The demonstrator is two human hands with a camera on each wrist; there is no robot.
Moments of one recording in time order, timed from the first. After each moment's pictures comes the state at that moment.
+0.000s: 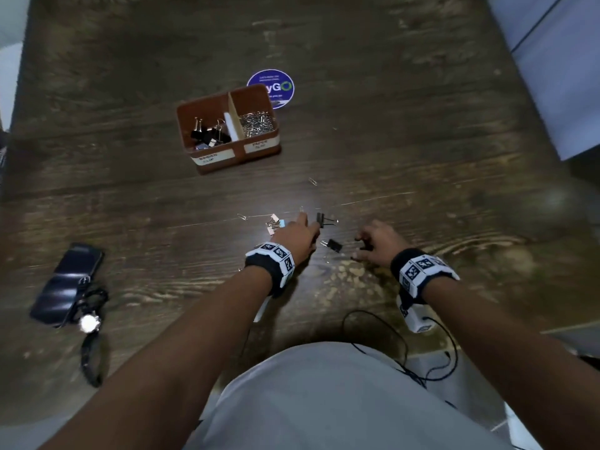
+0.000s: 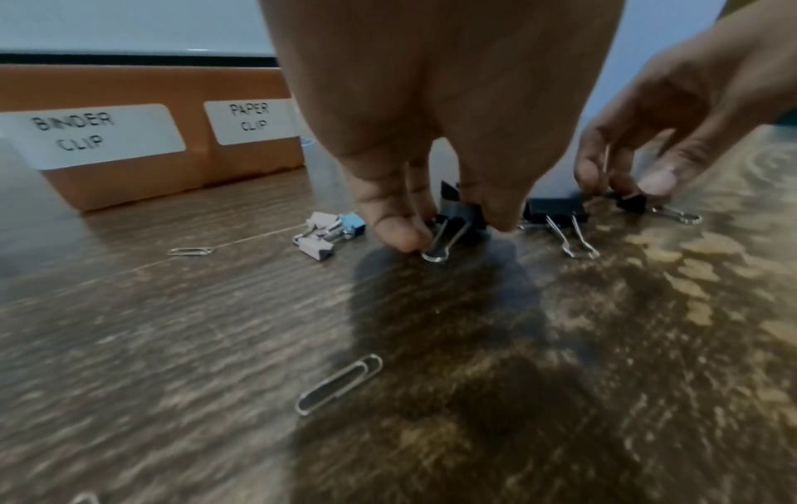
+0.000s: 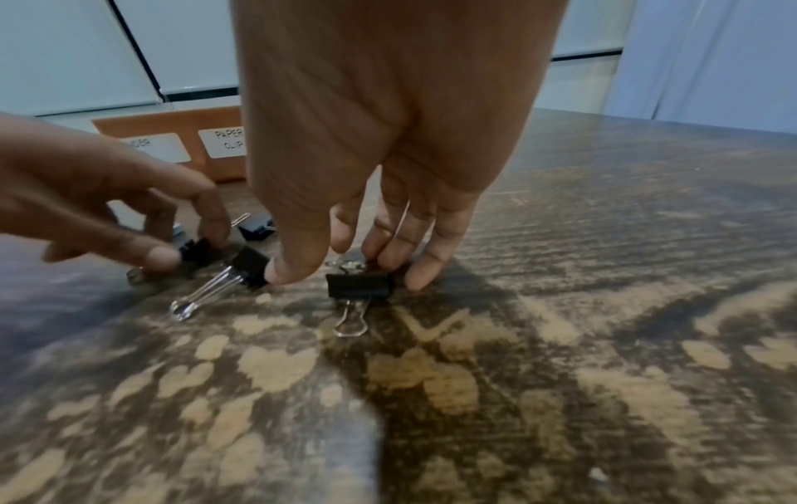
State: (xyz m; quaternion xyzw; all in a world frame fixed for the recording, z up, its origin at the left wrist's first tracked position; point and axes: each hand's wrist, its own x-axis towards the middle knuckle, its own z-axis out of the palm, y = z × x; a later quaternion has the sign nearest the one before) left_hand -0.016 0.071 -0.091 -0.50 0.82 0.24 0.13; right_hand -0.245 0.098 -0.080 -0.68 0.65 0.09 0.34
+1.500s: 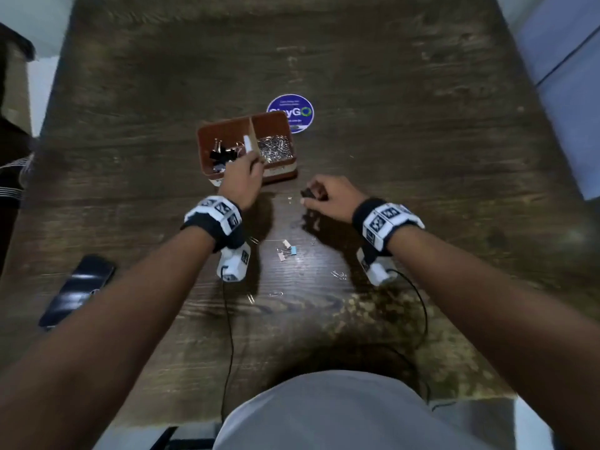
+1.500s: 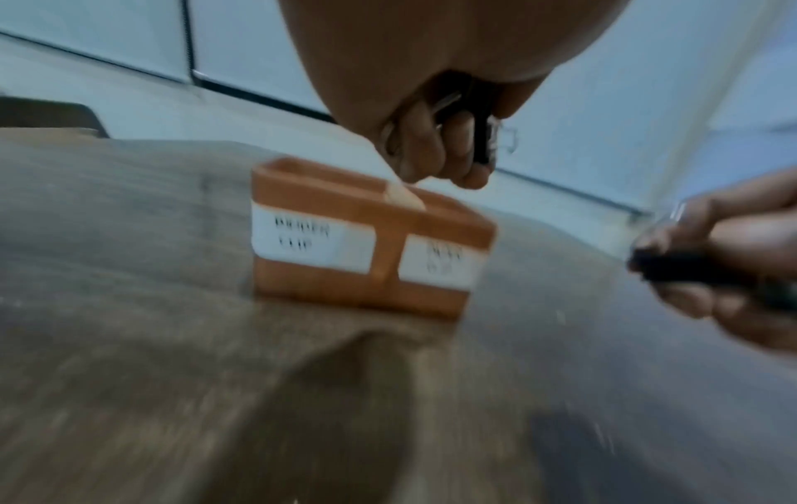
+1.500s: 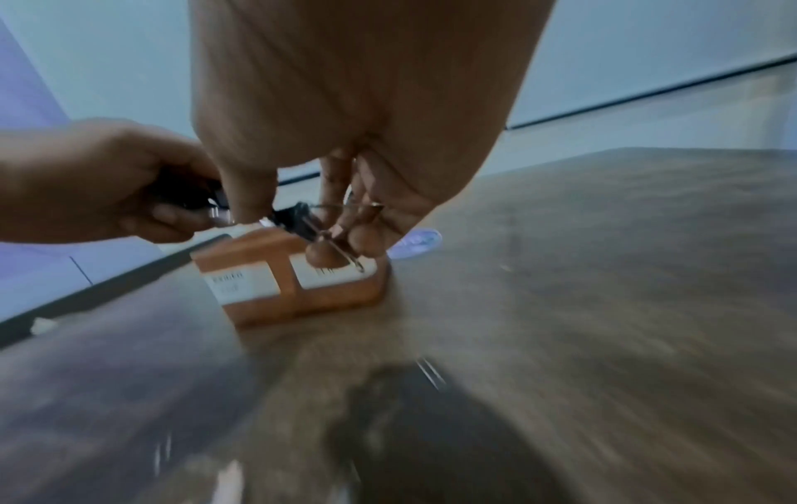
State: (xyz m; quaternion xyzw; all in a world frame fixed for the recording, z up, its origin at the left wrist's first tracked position) left_hand 0.083 -0.058 0.002 -0.69 0.64 0.27 -0.22; right_hand -0.138 -0.044 -0.003 -0.74 0.55 -0.08 0.39
